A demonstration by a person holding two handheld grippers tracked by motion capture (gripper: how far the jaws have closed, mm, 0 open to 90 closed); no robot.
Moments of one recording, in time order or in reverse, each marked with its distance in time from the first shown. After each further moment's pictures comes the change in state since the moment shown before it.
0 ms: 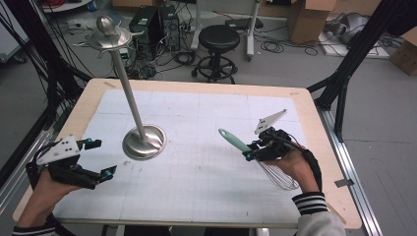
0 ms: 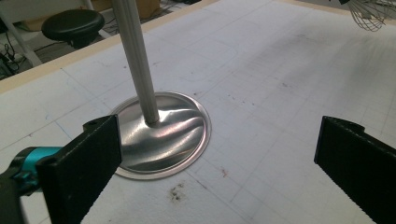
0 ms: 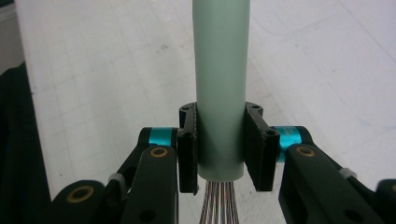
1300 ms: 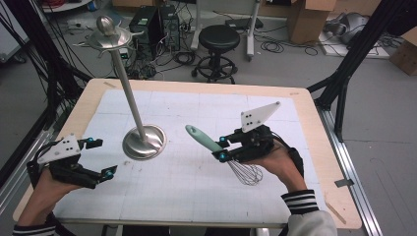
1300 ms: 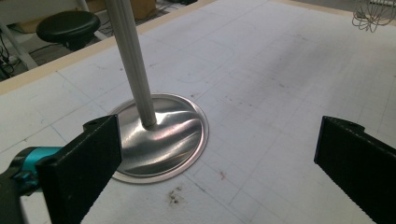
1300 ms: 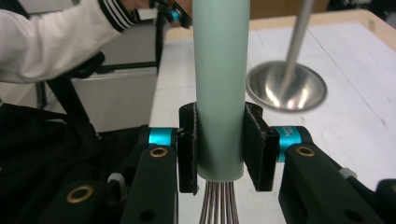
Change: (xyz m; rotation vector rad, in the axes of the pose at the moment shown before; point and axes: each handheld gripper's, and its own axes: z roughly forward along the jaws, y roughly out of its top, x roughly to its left) left arm 0.001 0.002 0.001 -0.002 -0.016 0.008; right arm 0.049 0.062 -0.009 -0.364 0.312 -0.242
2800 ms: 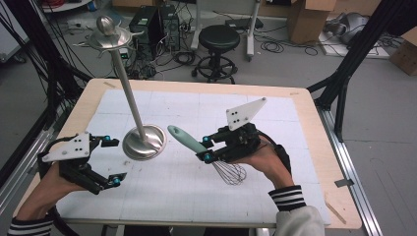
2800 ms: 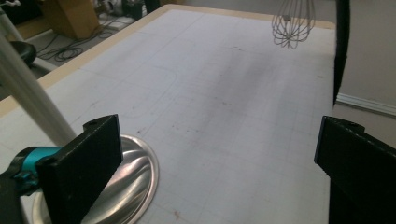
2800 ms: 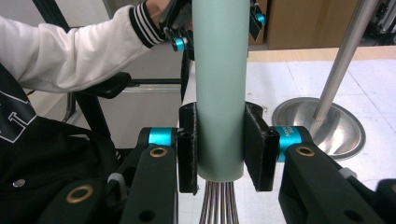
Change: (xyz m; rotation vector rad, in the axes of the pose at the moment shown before) left arm -0.023 0.040 0.011 -0.015 -0.227 0.125; right arm 0.003 0.024 0.024 -0.070 0.121 -0.047
